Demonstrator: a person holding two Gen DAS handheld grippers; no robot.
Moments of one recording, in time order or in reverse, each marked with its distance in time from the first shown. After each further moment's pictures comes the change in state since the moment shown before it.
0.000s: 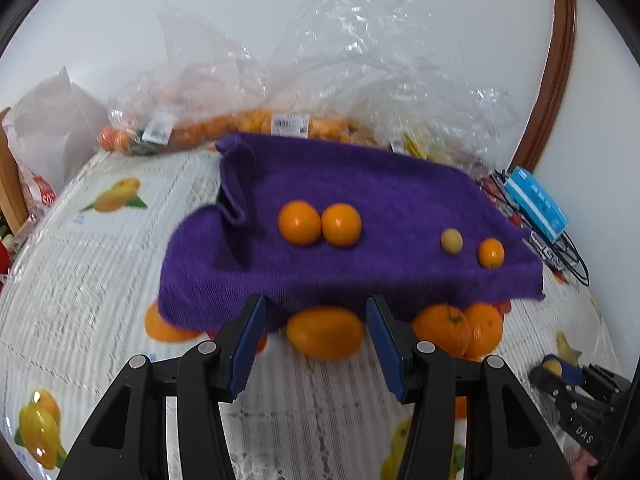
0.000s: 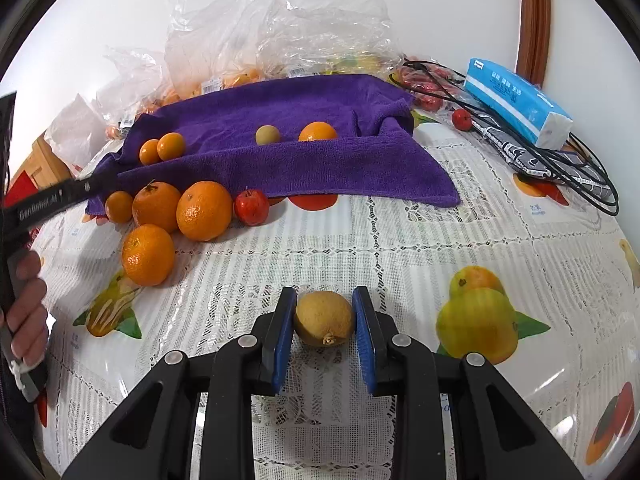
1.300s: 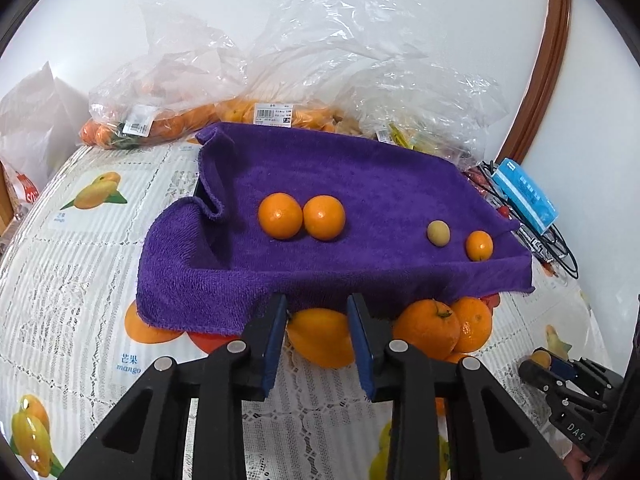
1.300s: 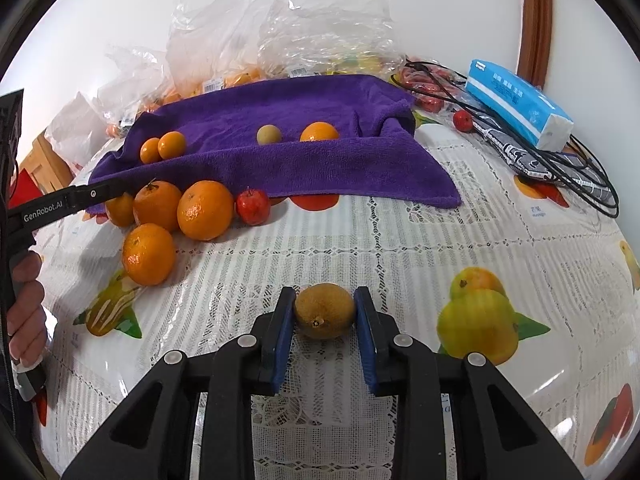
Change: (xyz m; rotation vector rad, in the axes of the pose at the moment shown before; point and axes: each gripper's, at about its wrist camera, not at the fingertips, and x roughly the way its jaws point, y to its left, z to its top) left arm 0.006 -0.003 0.001 0.005 0.037 -0.058; right arm 0.000 -0.001 0.000 -0.006 0.000 -0.001
